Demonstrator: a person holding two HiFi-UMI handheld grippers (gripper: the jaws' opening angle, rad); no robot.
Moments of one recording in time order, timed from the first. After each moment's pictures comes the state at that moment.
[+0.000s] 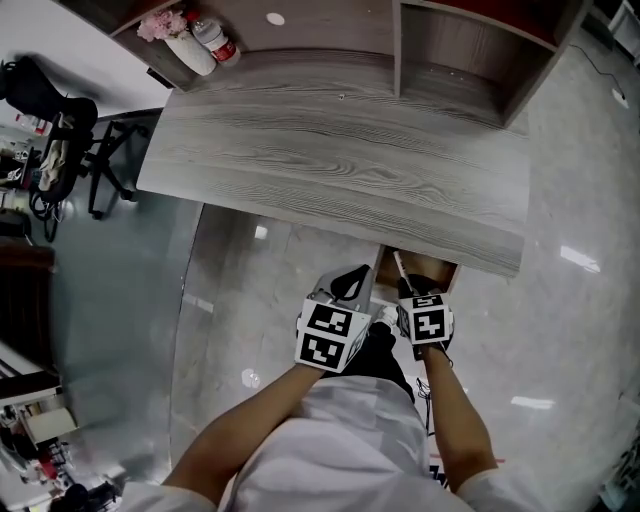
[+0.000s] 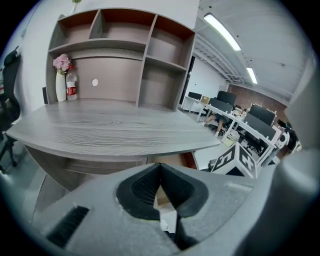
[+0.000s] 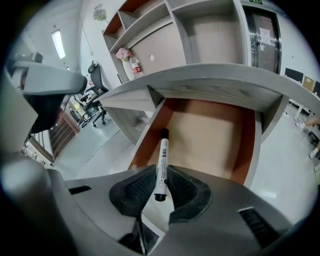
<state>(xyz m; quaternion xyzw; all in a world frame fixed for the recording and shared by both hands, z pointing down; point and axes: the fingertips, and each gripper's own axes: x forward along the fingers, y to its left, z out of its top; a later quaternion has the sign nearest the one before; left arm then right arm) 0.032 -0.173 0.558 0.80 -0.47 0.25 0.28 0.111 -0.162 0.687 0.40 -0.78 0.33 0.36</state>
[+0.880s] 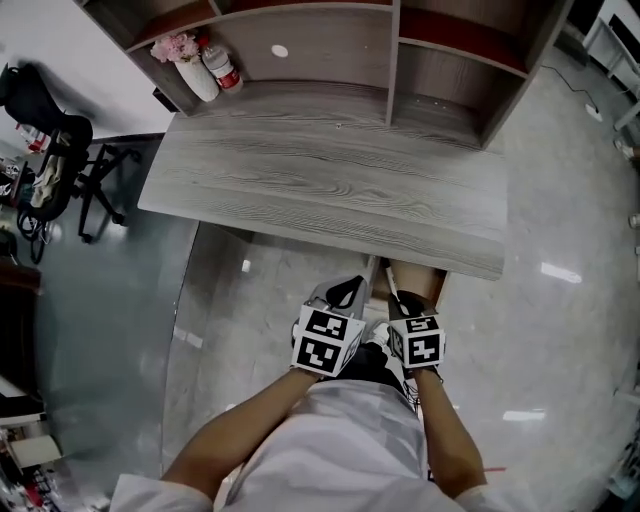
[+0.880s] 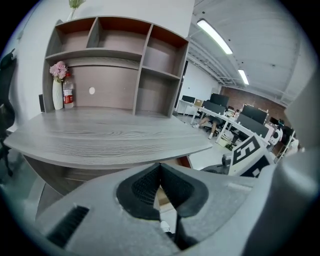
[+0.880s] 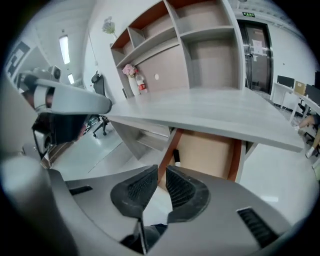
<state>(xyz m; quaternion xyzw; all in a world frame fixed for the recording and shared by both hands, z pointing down) 0.017 -0.166 0.531 0.82 -0.45 0.23 0.26 0.090 -0.147 0.620 0.44 -0.79 0.29 0.31</state>
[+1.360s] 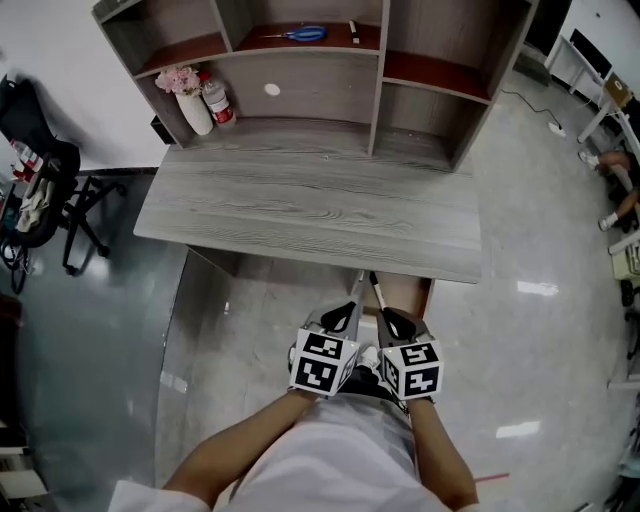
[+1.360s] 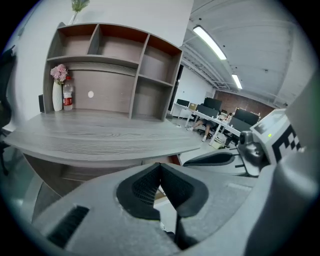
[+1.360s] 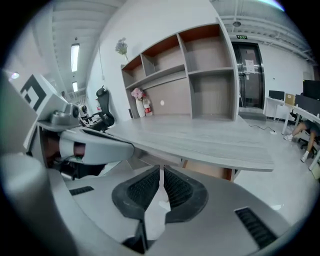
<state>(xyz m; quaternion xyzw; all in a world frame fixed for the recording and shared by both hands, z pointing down) 0.006 -0.125 0.502 0.84 -0.43 0.21 0.26 0.061 -0.117 0.515 0.49 -0.81 0.23 0.23</state>
